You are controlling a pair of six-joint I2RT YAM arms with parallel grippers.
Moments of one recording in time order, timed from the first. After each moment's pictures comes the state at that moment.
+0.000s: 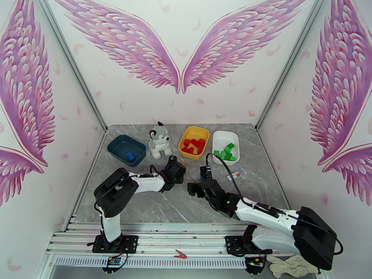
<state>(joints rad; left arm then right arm) -0.80 1.91 1.03 -0.05 -0.37 -0.68 0.86 1.18 0.50 0.03 0.34 0.56</state>
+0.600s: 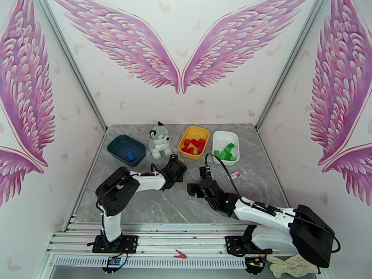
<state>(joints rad) -0.80 1.88 1.00 -0.05 -0.37 -0.65 0.86 1.21 0.50 0.03 0.34 0.56</state>
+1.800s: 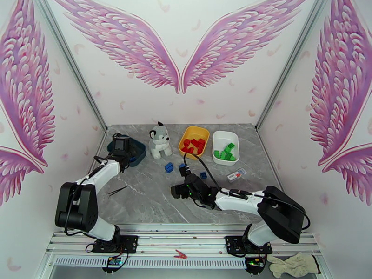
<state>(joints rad) -0.12 1.54 0.99 -0.14 -0.25 -0.54 0.92 1.50 0.68 0.14 0.09 0.55</state>
